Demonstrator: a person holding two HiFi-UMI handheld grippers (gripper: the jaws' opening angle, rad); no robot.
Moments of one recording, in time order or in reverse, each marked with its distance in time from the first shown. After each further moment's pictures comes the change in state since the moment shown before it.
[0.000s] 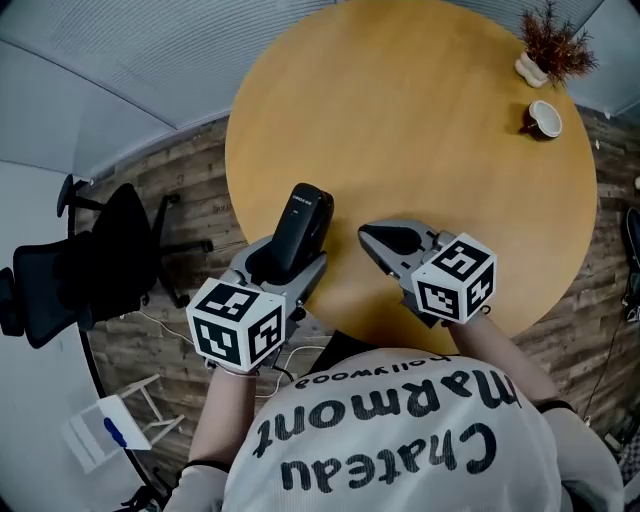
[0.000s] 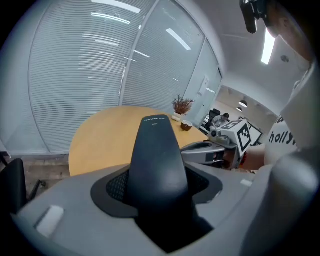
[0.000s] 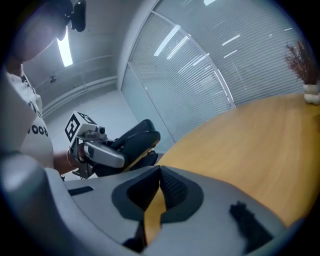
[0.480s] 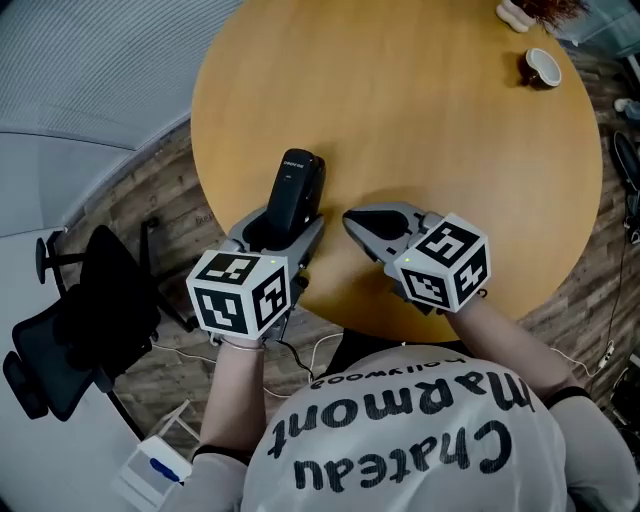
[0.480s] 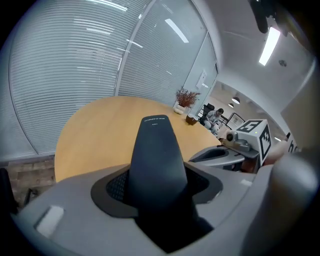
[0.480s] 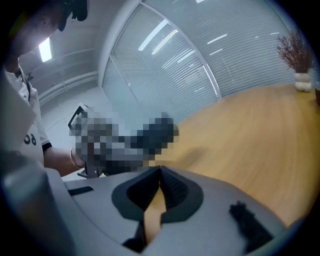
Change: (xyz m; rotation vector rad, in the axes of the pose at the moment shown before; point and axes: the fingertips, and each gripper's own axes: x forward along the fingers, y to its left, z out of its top) left arm 0.075 0.083 0.012 0.028 0.084 -0.106; right arm 0.075 -0.032 -0.010 0.098 0.035 -0.155
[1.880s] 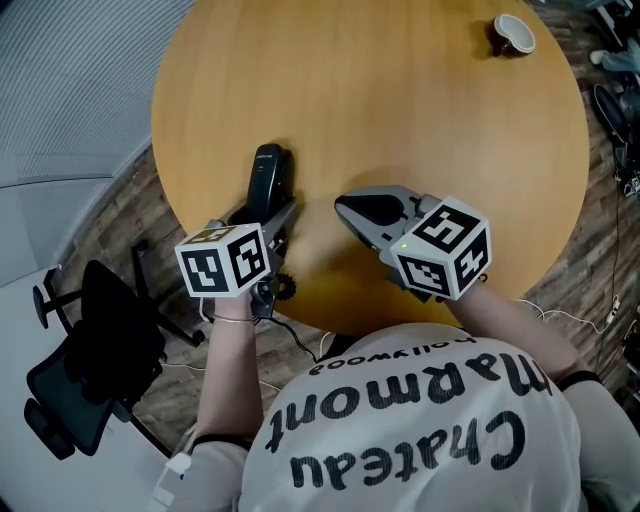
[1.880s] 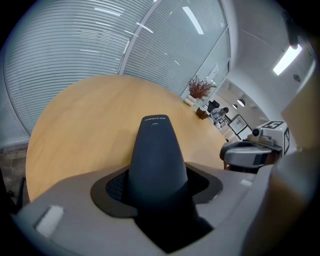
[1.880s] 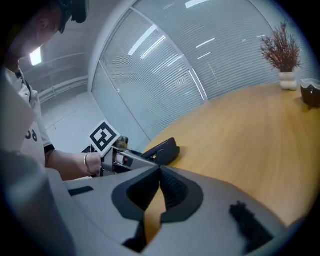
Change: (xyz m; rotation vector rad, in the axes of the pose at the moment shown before) left arm 0.068 0.034 -0.012 -0.104 0.140 -0.035; right arm -0.022 -0.040 0.010 0.072 -0.051 -0.098
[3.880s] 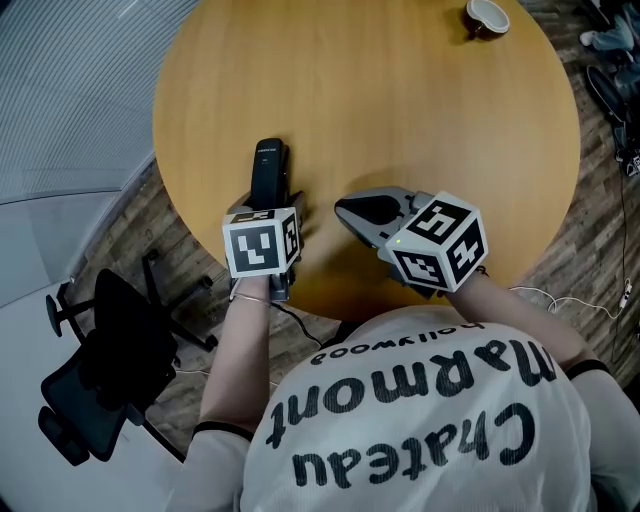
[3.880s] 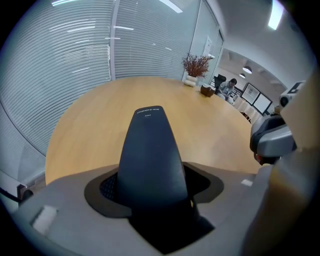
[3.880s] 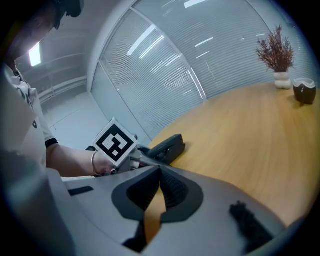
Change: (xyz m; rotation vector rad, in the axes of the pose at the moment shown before) left arm 0.017 -0.009 -0.011 0.211 0.093 0.235; right arm -0.024 0.016 -0.014 0.016 0.011 -0.005
